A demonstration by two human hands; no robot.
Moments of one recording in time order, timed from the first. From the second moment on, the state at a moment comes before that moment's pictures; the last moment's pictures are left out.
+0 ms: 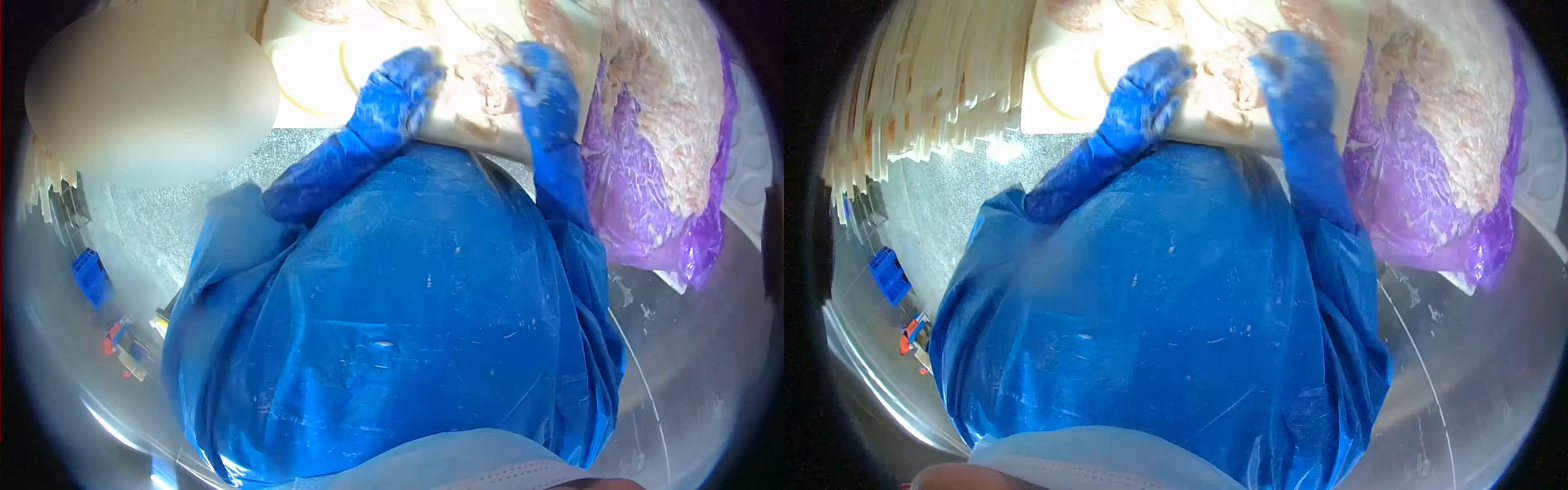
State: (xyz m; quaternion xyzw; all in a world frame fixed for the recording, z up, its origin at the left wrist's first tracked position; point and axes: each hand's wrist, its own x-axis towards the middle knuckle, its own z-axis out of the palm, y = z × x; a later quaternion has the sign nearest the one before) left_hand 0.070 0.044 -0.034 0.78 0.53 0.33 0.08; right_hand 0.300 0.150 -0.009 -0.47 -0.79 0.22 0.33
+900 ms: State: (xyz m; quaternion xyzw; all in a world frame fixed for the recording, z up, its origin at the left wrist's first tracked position) left_hand 0.053 0.190 0.016 0.43 0.42 0.49 0.64; right_hand 0.317 0.225 -0.001 -0.29 -0.50 0.75 0.33
